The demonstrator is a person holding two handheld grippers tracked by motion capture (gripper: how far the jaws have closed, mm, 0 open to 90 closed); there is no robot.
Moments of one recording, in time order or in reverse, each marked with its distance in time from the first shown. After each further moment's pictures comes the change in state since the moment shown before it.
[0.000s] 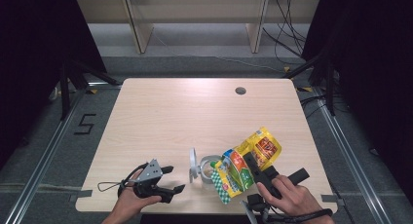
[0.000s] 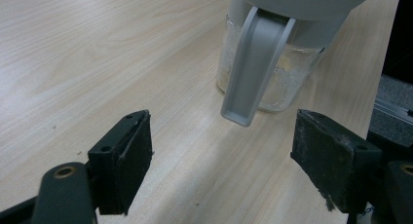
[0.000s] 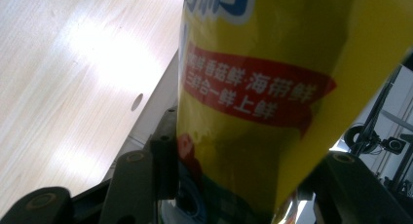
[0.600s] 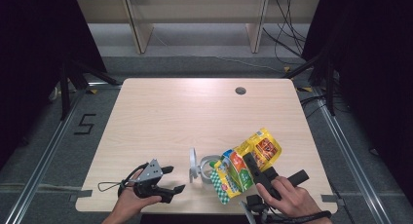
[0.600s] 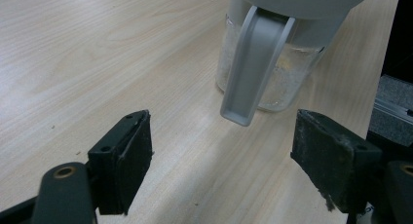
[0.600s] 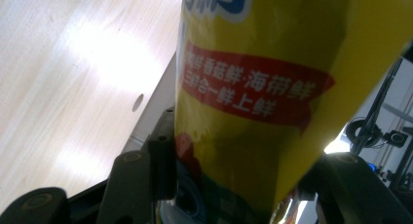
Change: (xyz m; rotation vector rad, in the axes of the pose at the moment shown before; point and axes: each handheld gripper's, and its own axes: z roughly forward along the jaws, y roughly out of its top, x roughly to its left) left arm 0.000 0.000 0.000 0.005 -0.004 -0.008; right arm 0.002 0.004 -0.001 0.007 -0.009 0.043
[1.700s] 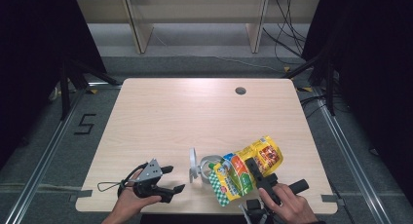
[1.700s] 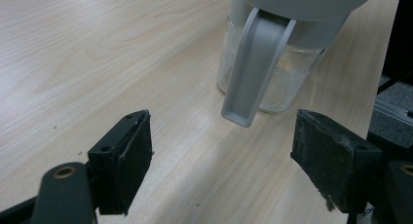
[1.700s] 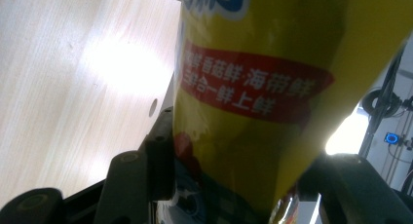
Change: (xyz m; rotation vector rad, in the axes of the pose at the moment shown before) left arm 0.001 0.001 -0.001 -0.009 -0.001 0.012; right arm 0.015 0.010 -0.005 -0.001 -0.027 0.149
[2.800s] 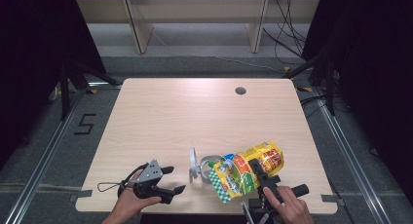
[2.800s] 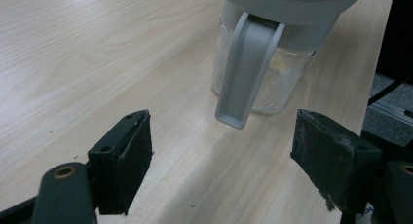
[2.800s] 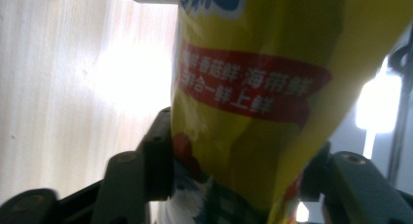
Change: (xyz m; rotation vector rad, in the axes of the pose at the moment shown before) left arm -0.003 0.001 -0.002 -0.005 -0.004 -0.003; right arm 0.005 0.000 -0.001 0.023 0.036 0.200
